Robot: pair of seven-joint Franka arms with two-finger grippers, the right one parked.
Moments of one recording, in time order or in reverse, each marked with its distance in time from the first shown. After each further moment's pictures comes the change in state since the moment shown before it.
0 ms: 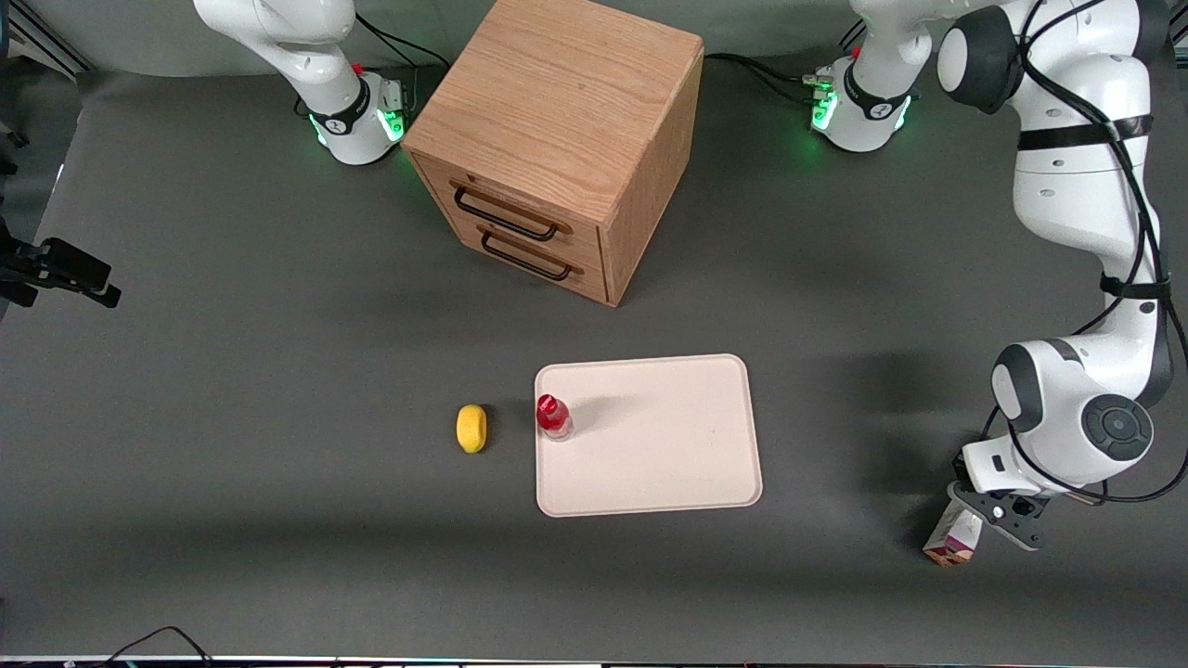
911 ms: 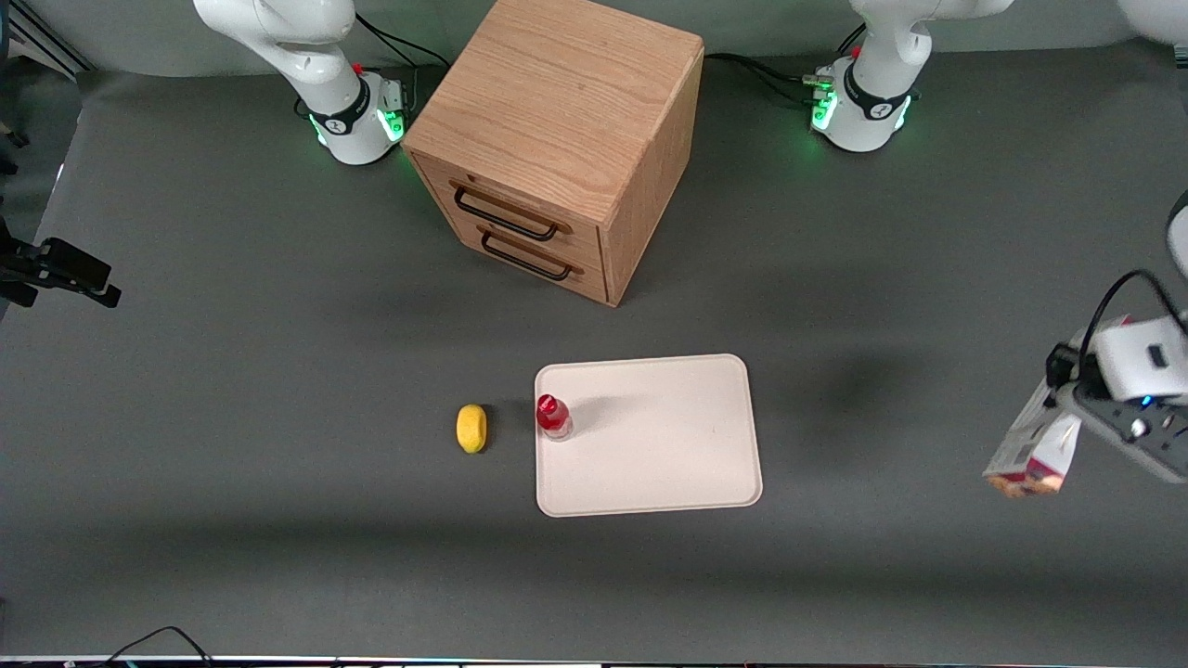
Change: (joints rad) arm -0.026 -0.491 -0.004 0.077 0.008 -0.762 -0.003
